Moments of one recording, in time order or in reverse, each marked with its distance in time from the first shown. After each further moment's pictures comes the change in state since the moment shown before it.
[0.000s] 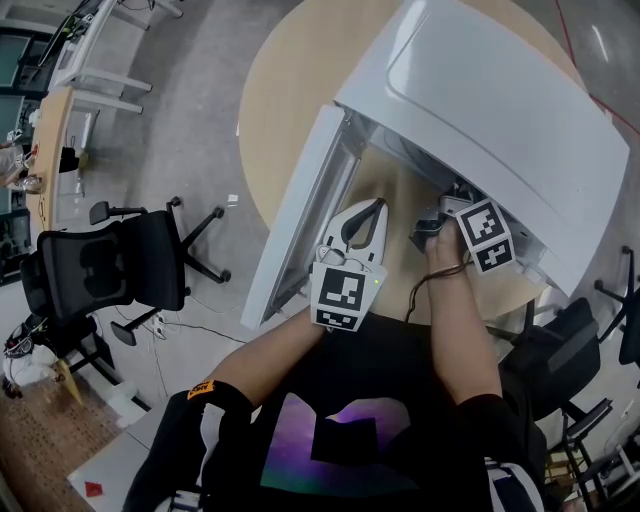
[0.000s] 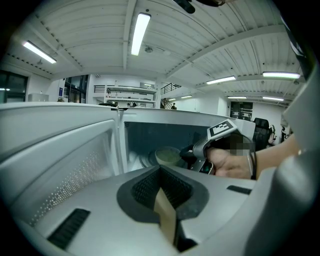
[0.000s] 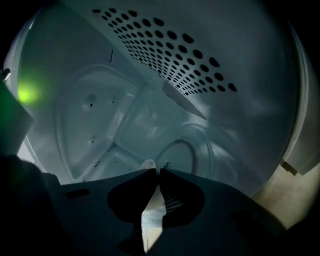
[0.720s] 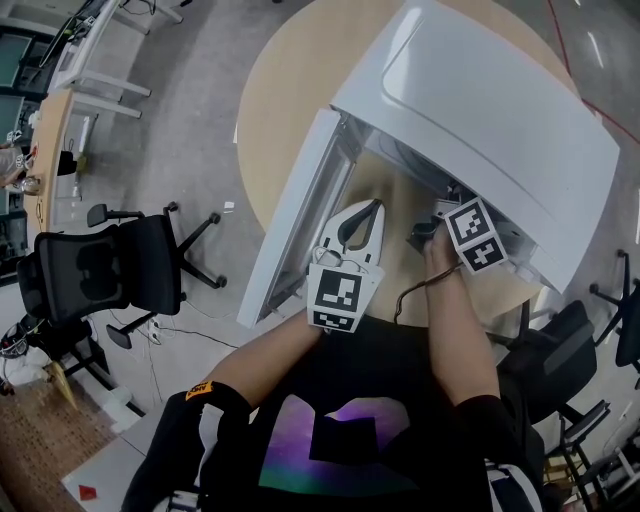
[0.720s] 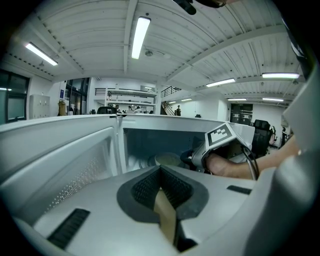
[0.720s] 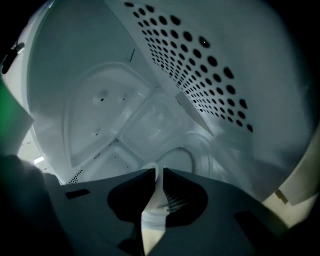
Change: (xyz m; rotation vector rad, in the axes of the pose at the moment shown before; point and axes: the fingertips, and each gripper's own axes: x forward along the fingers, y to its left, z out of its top) left arm -0.002 -0.007 0.010 -0.001 -0.035 0.005; right arm -0.003 -0.002 0.010 -0.181 -0.021 -0.017
